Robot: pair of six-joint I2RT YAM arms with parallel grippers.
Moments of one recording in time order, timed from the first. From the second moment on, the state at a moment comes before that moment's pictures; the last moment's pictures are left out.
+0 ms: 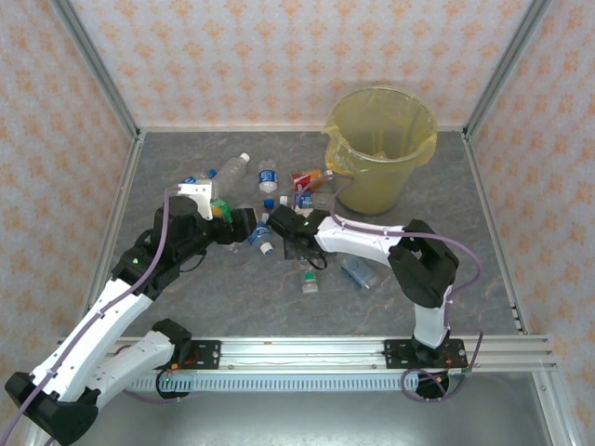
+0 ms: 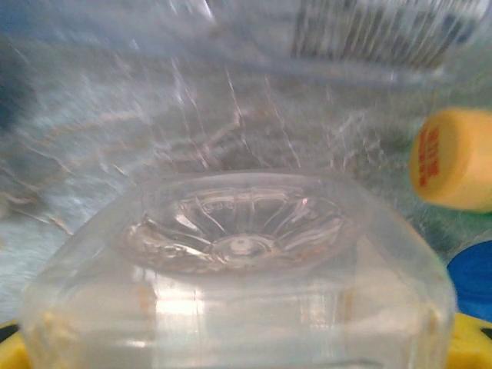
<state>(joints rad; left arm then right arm) -0.45 0.82 0.89 -0.53 0.02 -0.49 0.94 1.87 1.35 -0.77 0.25 0.82</state>
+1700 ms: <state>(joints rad) -0.47 0.96 1.17 -0.35 0.27 -0.59 0.29 1.80 2.03 -0.84 0.50 0.71</state>
